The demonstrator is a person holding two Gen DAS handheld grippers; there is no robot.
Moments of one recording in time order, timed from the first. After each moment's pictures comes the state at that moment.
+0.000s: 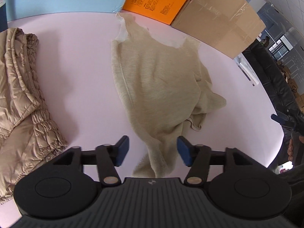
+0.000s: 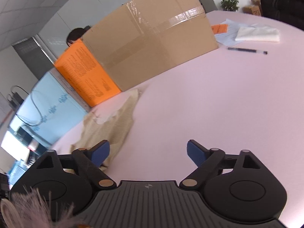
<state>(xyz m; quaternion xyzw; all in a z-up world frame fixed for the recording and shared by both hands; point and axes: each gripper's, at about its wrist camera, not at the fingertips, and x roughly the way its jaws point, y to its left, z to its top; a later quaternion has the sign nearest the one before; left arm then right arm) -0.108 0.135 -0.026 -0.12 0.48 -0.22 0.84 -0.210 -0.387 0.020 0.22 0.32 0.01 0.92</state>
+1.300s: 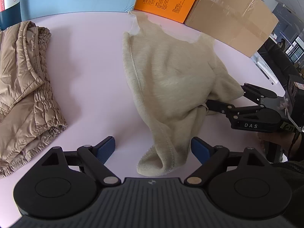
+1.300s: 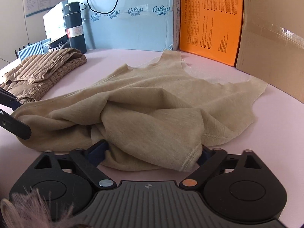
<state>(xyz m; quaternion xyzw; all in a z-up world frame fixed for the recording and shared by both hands) -0.134 0.113 -0.054 -0.09 0.47 -0.17 0.86 -0.106 -0.182 -0.058 -0.08 0.31 0.29 0.90</state>
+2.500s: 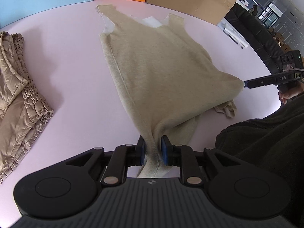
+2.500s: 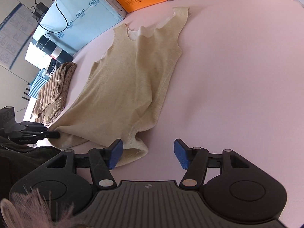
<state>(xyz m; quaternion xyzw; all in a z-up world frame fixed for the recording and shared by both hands) -0.160 0.116 -0.020 -0.02 0.52 -0.28 0.81 -0.140 -0.360 -0.010 0.16 0.51 0.25 0.81</state>
